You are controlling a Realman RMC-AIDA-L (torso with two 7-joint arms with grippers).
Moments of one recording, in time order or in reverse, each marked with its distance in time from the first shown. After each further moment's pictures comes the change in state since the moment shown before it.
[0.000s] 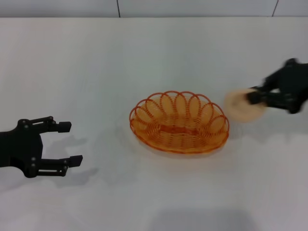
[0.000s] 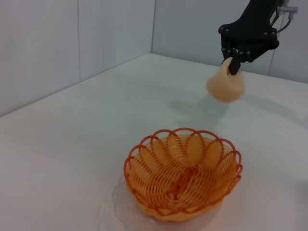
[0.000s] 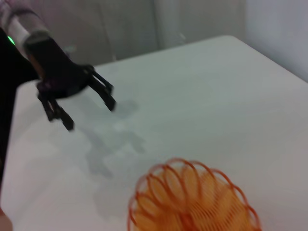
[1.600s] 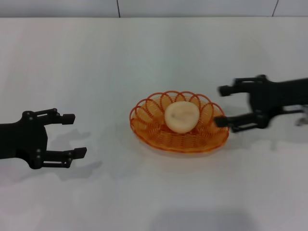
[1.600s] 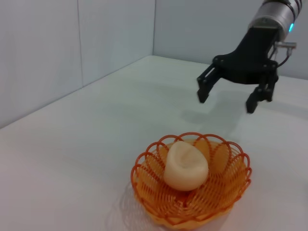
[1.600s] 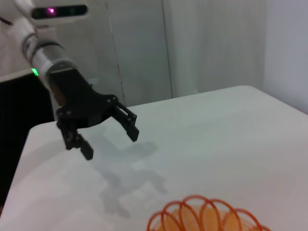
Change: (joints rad) left arm -0.029 -0.006 0.000 -0.005 0.005 -0.024 0.015; right arm -0.075 -0.025 -0.254 0.301 0.340 0.291 -0.266
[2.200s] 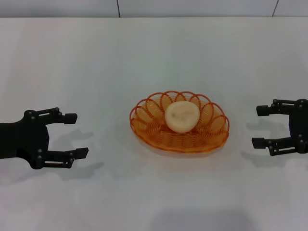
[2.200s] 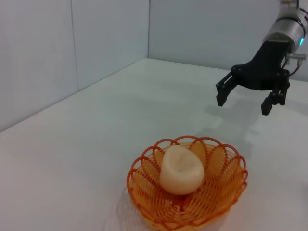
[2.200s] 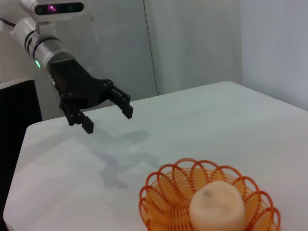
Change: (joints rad) left arm -0.008 0.002 0.001 -0.008 -0.004 0.009 0.016; right arm -0.083 -0.060 0.184 0.188 -0.023 -0.122 -0.228
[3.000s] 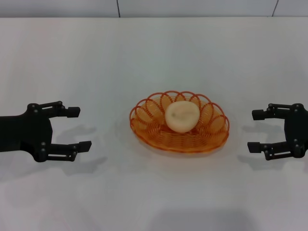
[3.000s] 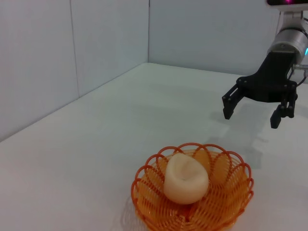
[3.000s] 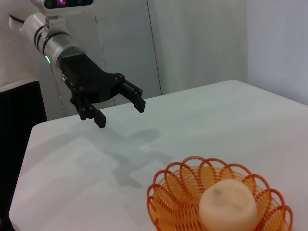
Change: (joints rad) left arm -0.023 -0.003 -0.001 0.000 -0.002 -0.009 -0.008; right arm -0.002 0.015 0.001 0.015 -0.009 0.001 -0.020
